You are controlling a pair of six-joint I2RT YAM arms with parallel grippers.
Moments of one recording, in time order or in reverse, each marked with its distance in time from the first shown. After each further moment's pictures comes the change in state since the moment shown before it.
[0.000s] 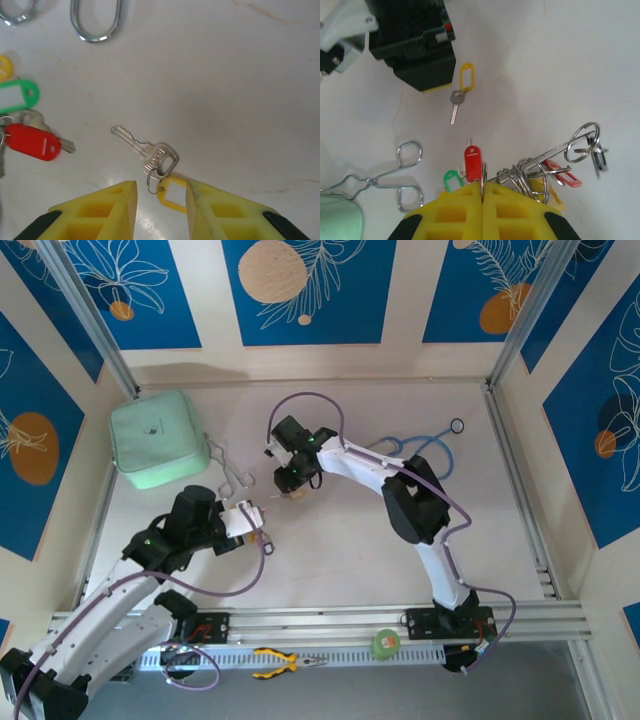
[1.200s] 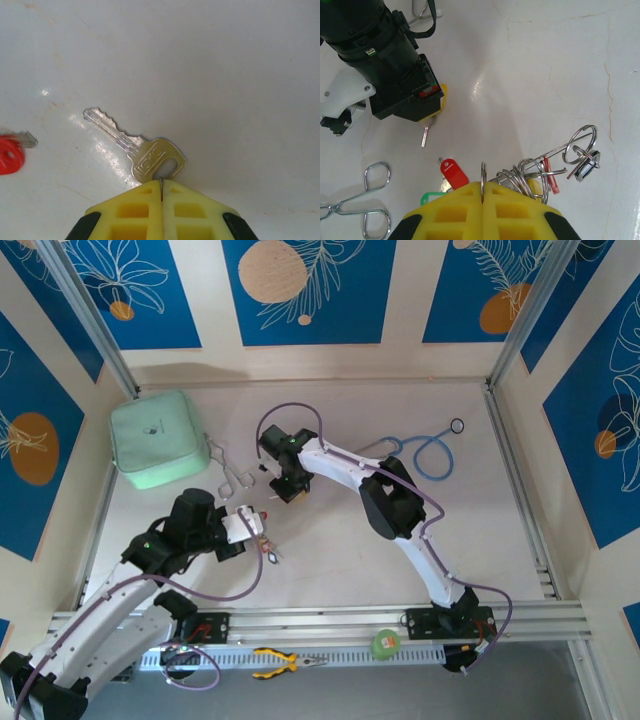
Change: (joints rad) left arm 0.002 -0.022 -0.023 0.000 0.129 -0.020; right arm 0.033 0.180 0.211 -0.219 0.047 -0.060
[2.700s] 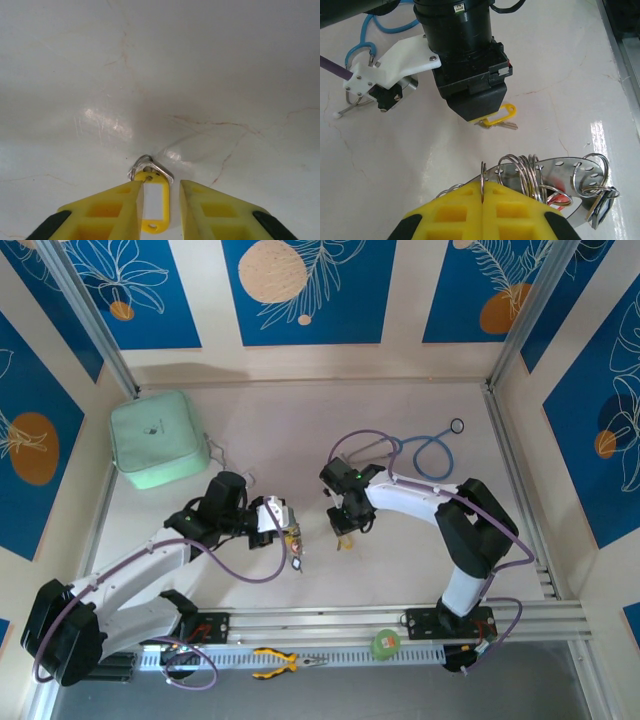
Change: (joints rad) left arm -0.066 0.355 0.001 0.393 0.322 0.008; right arm -0.065 -0.652 -0.930 0.237 0.018 0.343
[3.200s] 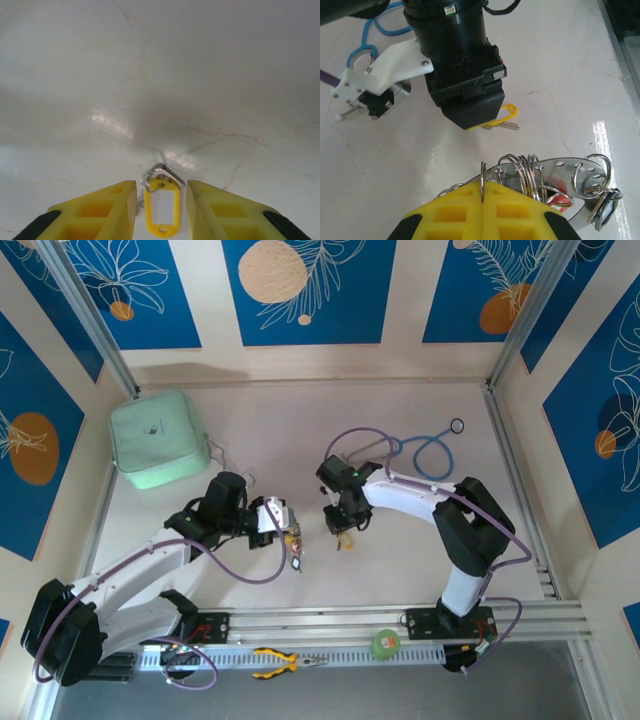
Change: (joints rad) left arm 0.000 -0.001 -0.005 0.009 0.000 0.015; right arm 0.020 0.031 0.048 -0.012 -0.007 0.000
